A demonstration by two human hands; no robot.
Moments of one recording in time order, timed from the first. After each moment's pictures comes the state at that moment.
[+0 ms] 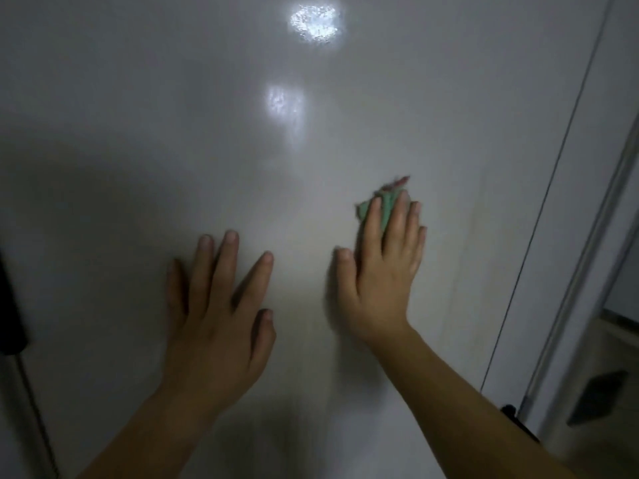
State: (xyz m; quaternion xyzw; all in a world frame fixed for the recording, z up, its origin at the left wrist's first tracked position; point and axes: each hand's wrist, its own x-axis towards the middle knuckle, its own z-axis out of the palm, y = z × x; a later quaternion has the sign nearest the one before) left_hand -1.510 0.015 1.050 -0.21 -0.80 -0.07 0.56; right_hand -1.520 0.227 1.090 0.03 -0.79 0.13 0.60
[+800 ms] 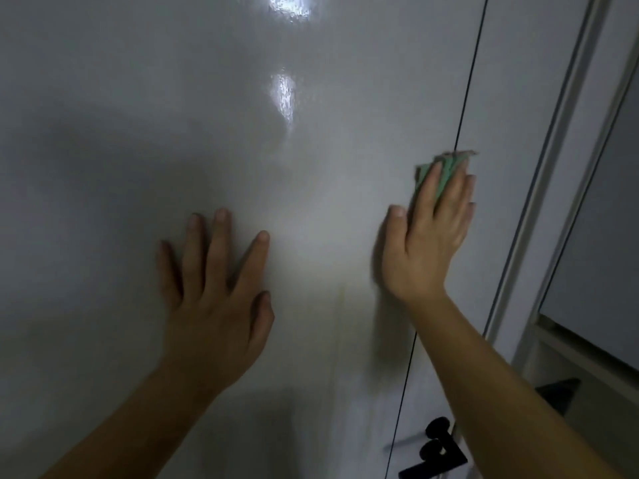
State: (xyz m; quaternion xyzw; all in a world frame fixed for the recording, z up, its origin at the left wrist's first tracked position) left_hand -1.513 0.206 1.071 -0.18 -0.80 -0.04 0.58; right_hand -1.528 0.464 1.127 -0.05 -0.76 0.18 0.62
